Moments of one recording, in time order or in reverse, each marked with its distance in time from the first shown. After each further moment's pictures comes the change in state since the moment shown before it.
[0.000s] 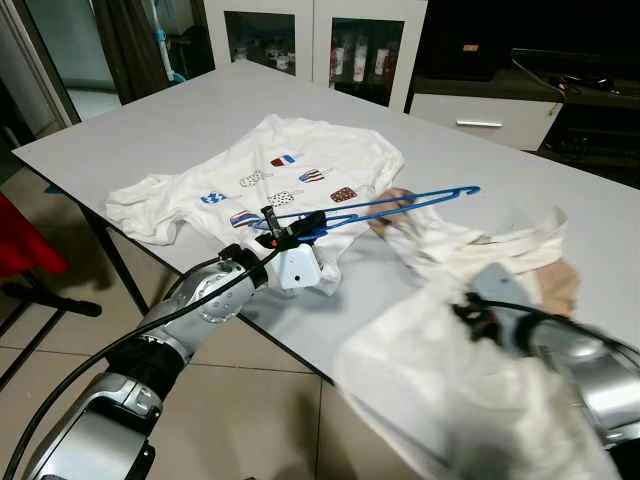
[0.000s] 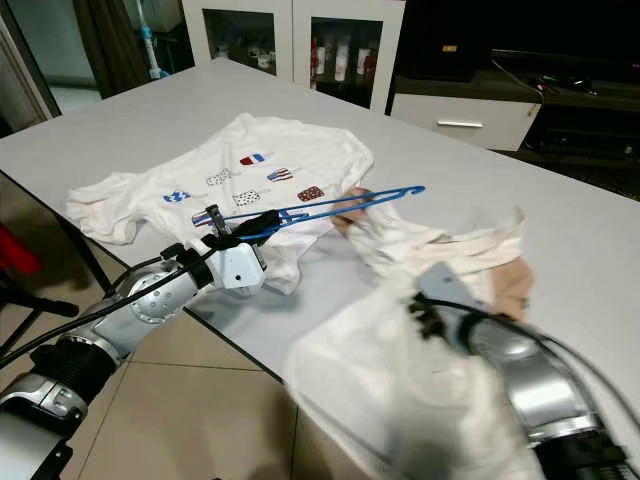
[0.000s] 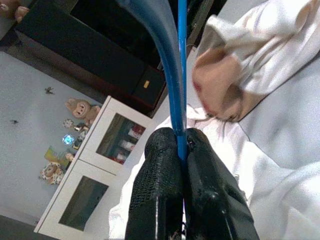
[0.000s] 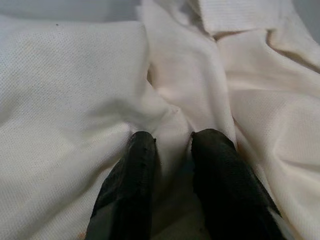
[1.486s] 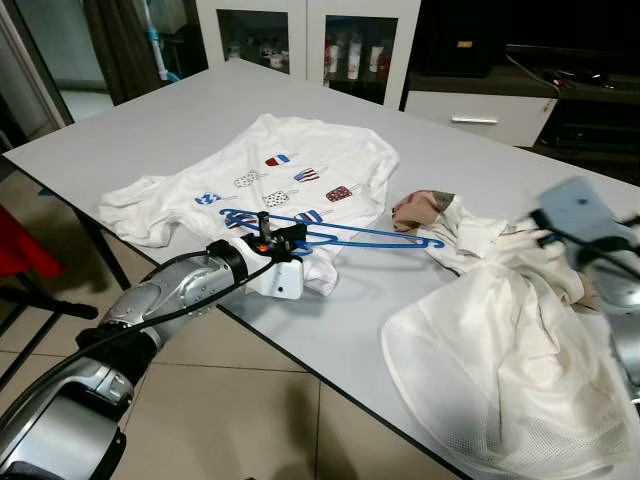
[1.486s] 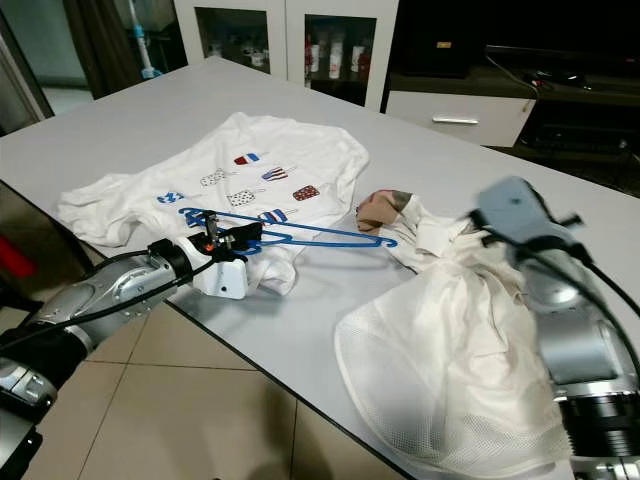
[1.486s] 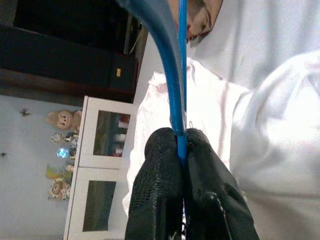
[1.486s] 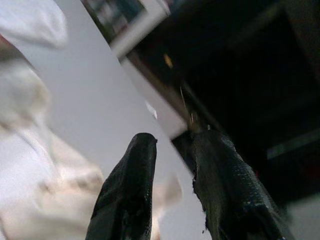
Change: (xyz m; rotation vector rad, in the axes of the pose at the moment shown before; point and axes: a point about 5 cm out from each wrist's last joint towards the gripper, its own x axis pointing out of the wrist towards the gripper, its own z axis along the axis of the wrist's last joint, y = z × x) left arm -0.013 0.012 -0.022 0.280 0.102 -0.194; right arm -0.036 -0.065 0.075 -0.281 -0.265 -0.644
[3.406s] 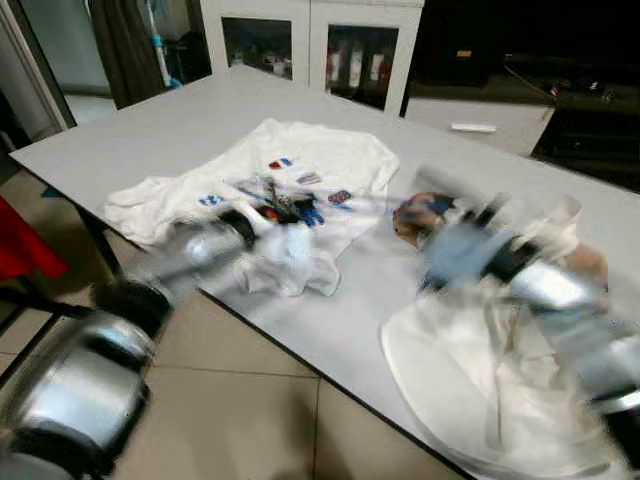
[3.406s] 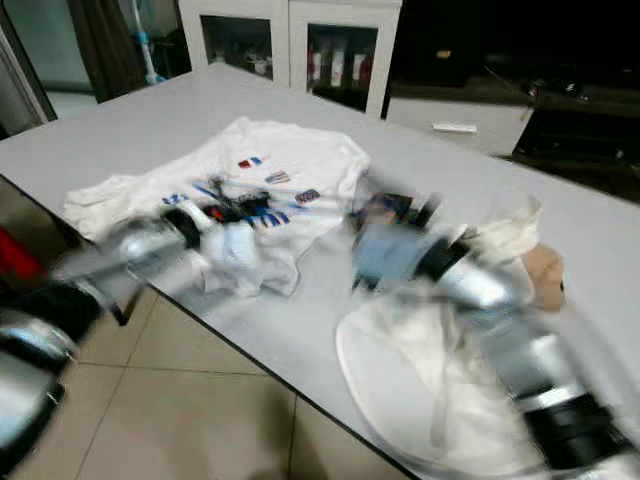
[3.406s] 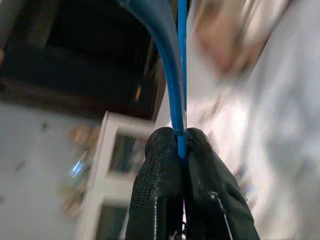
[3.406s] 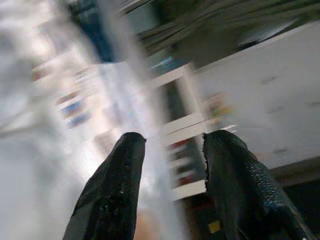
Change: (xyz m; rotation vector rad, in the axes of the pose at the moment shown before) left arm 0.027 0.021 0.024 -0.071 -0.162 0.045; right arm -0.024 0.089 0.059 -0.250 -0.540 0.460
